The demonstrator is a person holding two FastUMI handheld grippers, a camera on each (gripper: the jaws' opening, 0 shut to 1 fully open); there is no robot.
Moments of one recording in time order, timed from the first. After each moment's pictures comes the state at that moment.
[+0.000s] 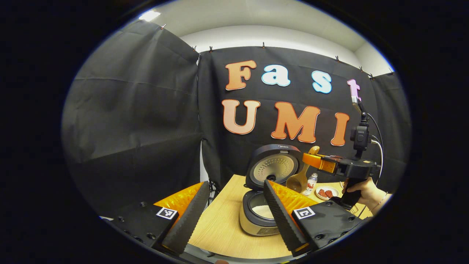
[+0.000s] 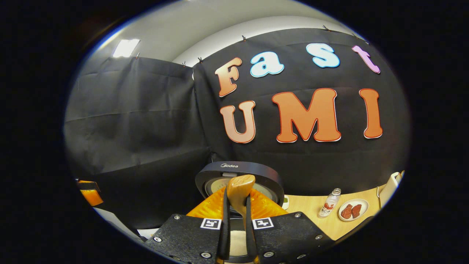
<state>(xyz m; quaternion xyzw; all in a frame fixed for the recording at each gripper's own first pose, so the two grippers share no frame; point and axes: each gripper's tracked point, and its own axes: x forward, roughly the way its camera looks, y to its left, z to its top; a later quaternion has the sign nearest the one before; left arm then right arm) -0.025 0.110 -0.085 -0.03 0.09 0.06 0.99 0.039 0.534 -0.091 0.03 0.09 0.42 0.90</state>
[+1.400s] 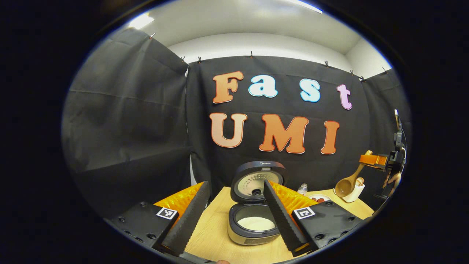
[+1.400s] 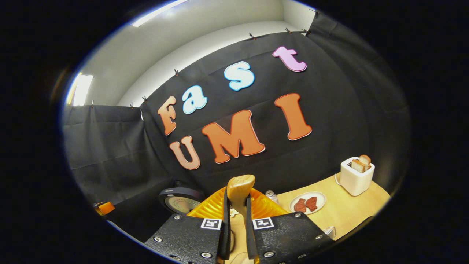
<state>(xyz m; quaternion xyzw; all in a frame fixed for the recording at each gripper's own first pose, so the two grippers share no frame) -0.003 0.050 -0.038 -0.02 0.04 0.02 1.00 0.097 0.240 -0.035 0.16 0.08 0.24 0.96</state>
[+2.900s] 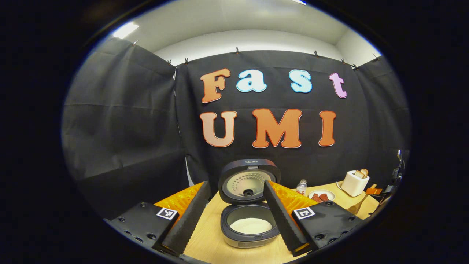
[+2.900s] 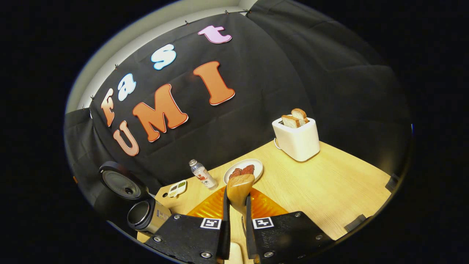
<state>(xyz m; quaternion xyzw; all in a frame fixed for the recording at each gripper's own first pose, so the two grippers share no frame) 0.020 0.009 -0.047 0.02 0.05 0.02 1.00 0.134 0.092 -0.252 0.19 0.21 0.08 0.96</state>
